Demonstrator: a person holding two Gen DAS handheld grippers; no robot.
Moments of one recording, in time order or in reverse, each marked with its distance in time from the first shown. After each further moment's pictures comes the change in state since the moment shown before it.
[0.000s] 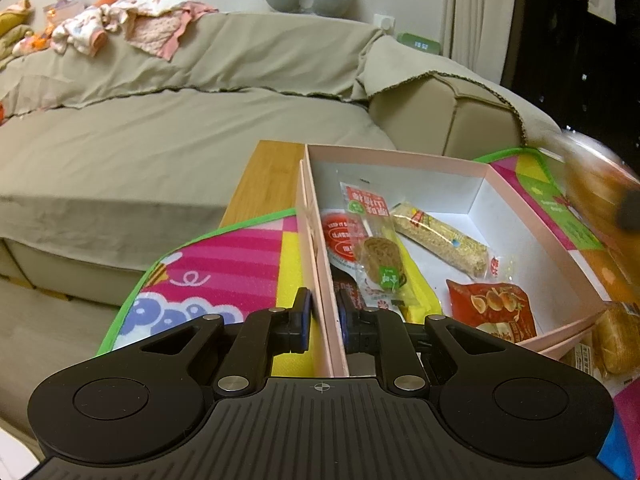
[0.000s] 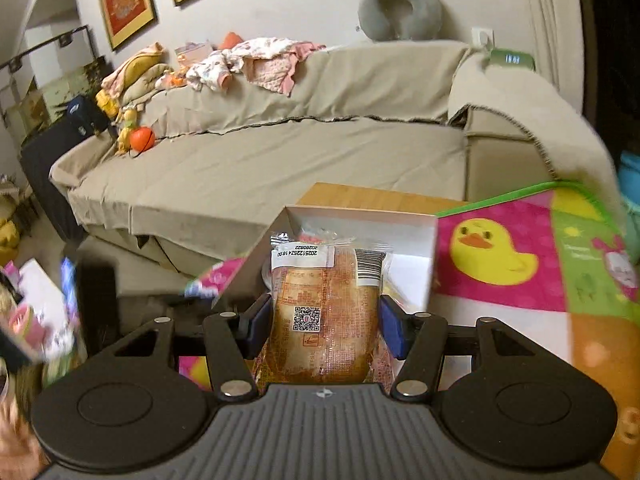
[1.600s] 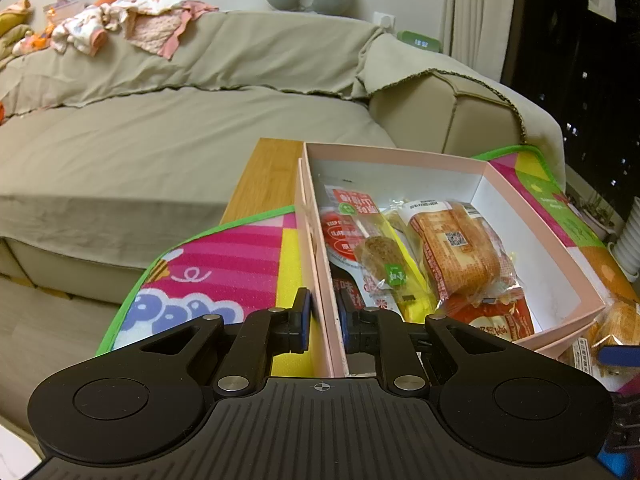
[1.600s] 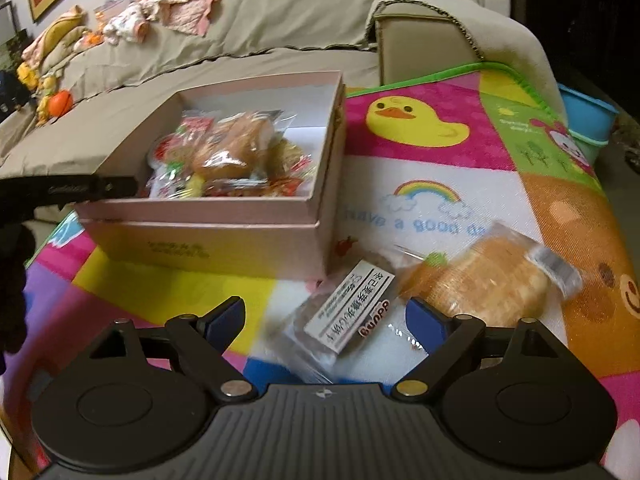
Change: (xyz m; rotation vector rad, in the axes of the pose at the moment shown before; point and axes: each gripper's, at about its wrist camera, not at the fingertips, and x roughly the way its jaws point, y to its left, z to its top) left arm -0.004 0.003 -0.002 0.002 0.005 0.001; right arm 0.025 -0.036 -0.113 0.071 0.122 -0.238
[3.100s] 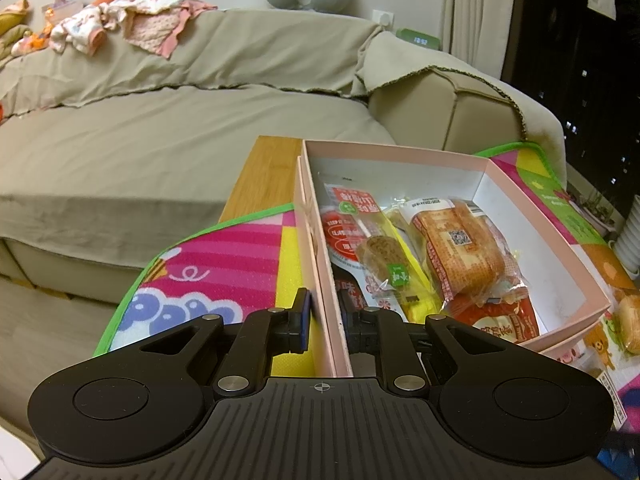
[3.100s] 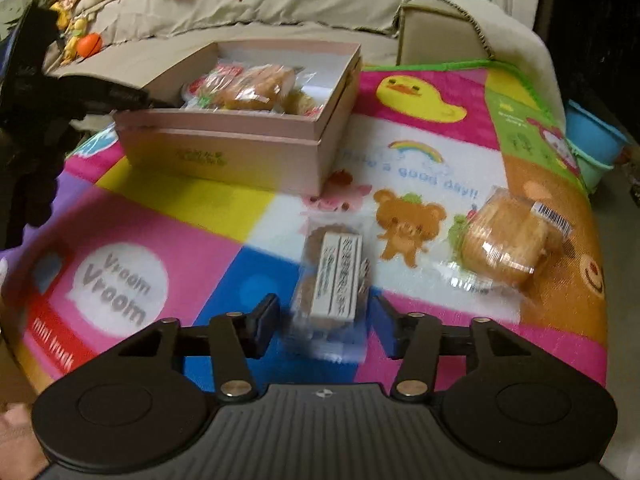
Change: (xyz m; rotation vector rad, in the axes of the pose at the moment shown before) left arm 0.005 -0.001 -0.002 0.009 0.006 0.005; right arm -0.037 -0.008 -0.036 -0.145 0.049 -0.018
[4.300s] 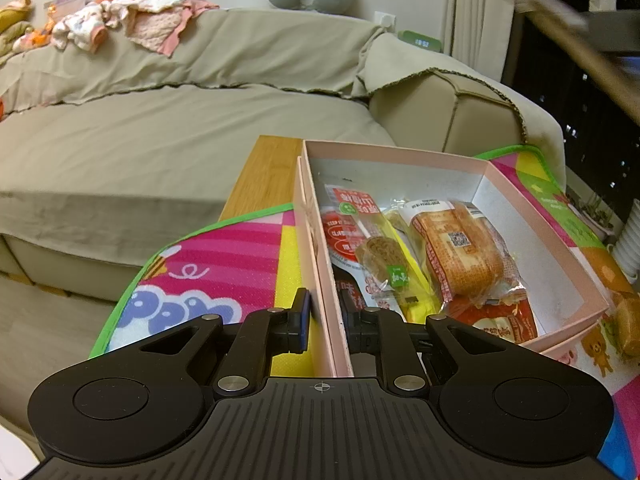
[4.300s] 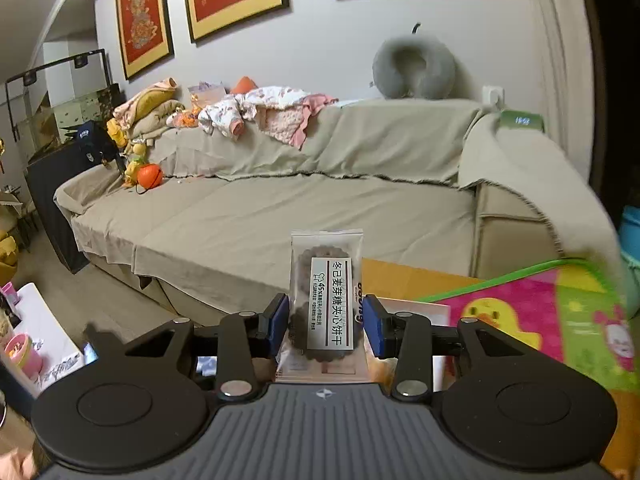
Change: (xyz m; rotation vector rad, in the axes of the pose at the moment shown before) left arm -0.002 -0.003 0.004 -0.011 0.000 -0.004; right arm -0.038 0.043 0.189 0.024 -0.324 0.232
